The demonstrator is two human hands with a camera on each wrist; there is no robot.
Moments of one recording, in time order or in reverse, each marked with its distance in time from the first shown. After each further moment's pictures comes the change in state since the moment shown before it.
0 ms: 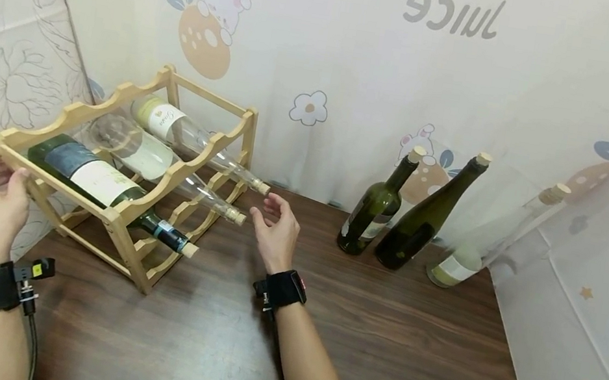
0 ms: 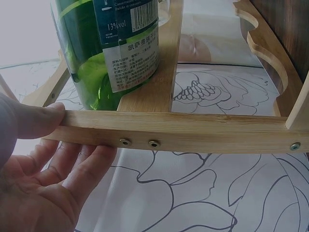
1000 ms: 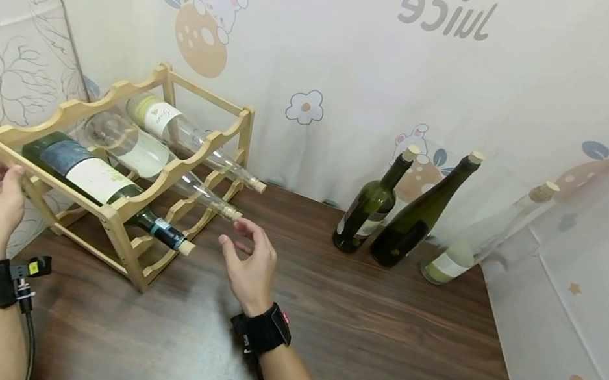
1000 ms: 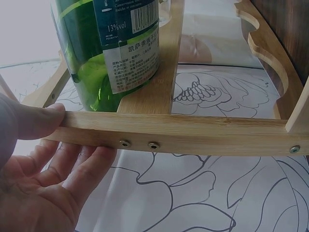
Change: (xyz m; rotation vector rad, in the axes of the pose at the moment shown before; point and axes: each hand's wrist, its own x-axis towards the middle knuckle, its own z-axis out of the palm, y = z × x) left_hand -0.001 0.000 0.001 -0.010 -0.006 -0.032; right_hand -0.071 -0.027 0.001 0.096 -0.066 -0.171
